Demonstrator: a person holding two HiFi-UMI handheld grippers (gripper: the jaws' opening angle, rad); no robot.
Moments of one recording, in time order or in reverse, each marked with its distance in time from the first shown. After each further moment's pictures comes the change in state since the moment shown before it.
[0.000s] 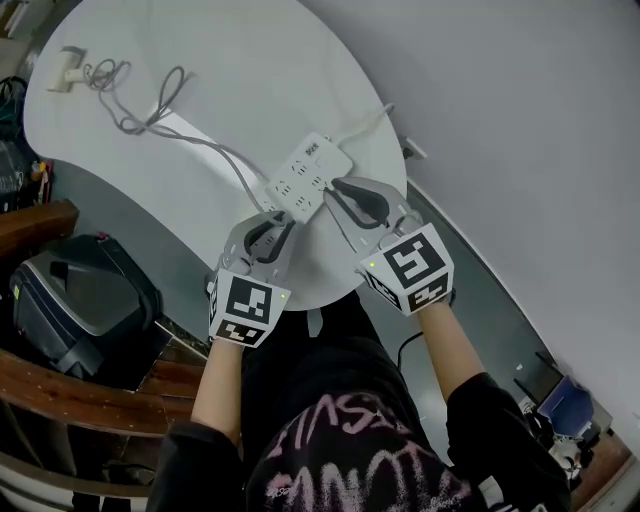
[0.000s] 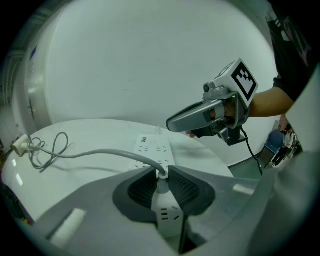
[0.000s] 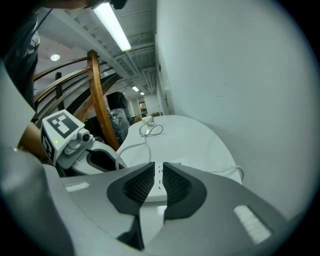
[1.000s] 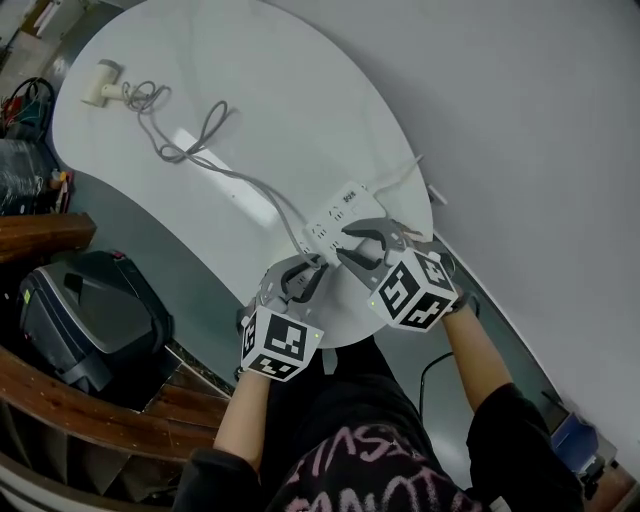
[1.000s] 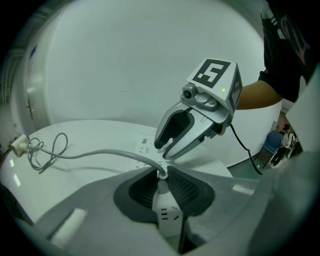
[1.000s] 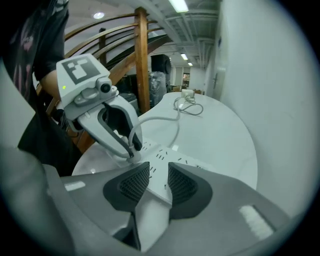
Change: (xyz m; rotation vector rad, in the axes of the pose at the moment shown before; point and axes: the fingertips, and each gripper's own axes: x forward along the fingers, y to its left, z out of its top) left arm -0.002 0.003 0.003 0.003 -0.019 -0.025; right arm 0.042 0.031 -0.028 -0.498 0.354 0.268
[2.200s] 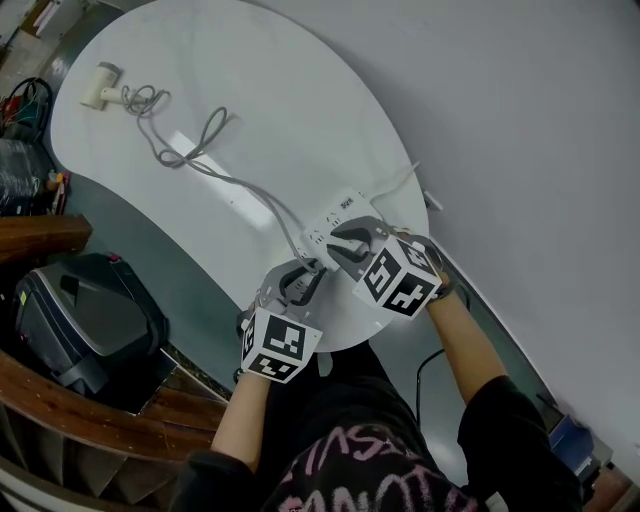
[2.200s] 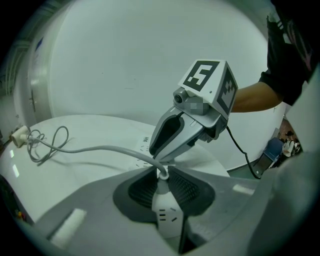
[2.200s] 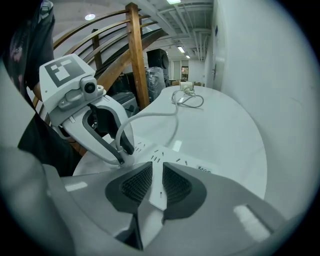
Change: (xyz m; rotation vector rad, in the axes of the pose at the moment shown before) left arm 0.001 0.001 0.002 -0.059 0.001 -0.003; right arm 0.017 -0.008 0.001 0.047 0.058 0.052
